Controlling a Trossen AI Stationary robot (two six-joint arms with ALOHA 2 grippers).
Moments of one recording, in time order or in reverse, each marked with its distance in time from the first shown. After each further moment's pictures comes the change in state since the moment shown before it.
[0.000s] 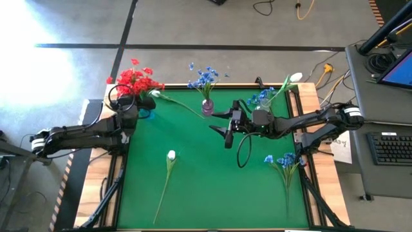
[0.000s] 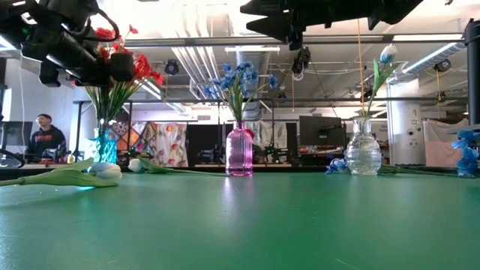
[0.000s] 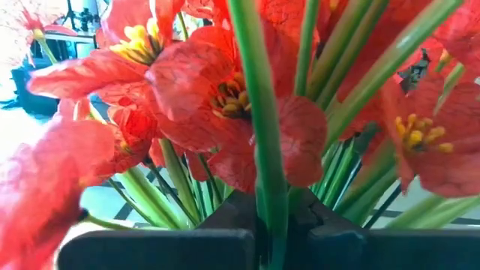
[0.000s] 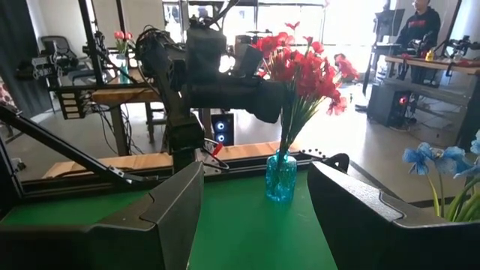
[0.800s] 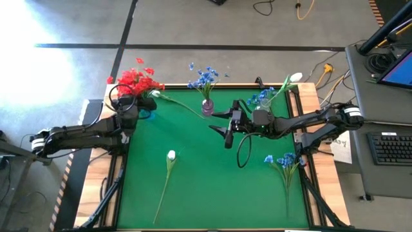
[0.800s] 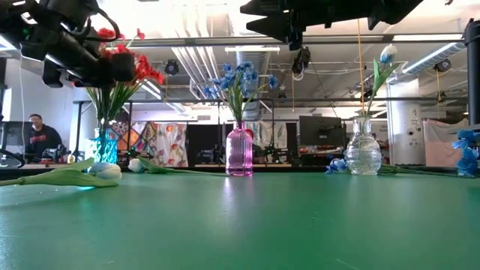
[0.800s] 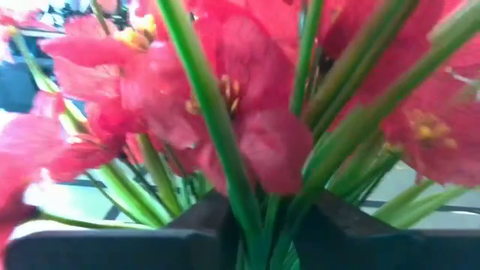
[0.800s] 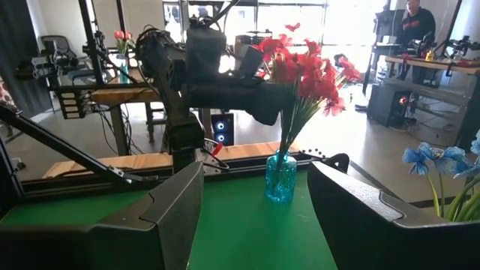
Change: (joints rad) left arm -0.002 0.000 0.002 -0.006 0.050 0.006; right arm 0.000 0.000 0.000 0.000 0.000 -0.001
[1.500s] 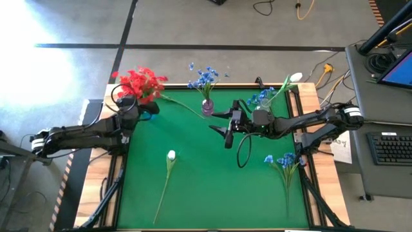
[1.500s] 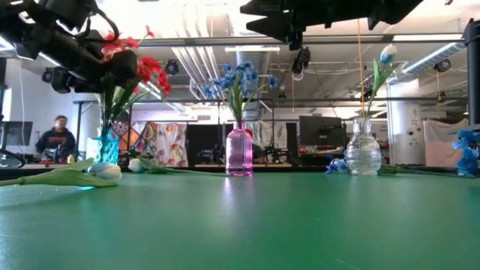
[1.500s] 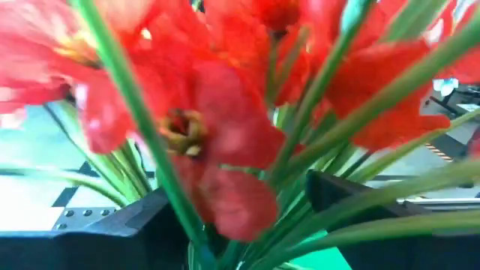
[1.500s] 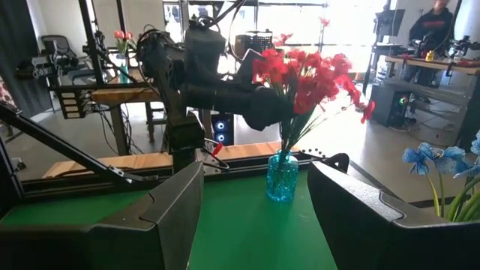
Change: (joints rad) left arm -0.010 -0.022 0.000 -0.064 0.165 -0.073; right arm 0.000 0.000 0.000 0.000 0.000 0.000
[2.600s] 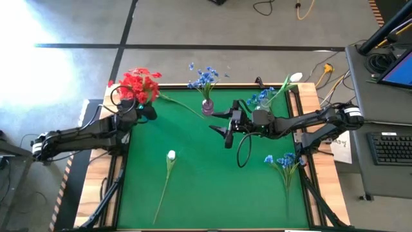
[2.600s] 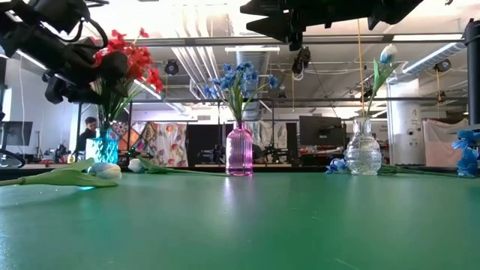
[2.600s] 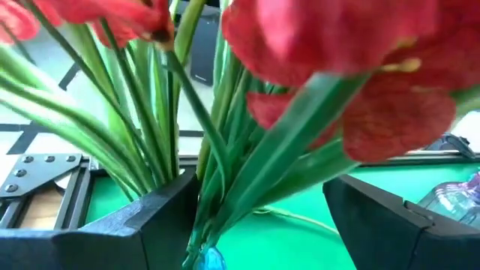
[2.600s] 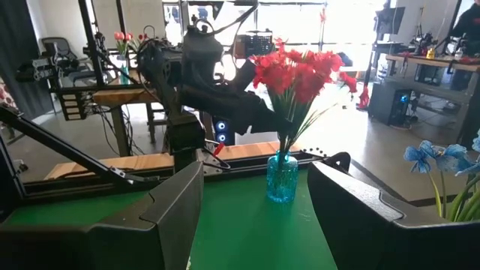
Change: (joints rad) left arm 0.000 -0.130 0.001 -0.275 0.184 -0.186; right arm 0.000 0.000 0.000 0.000 0.000 0.011
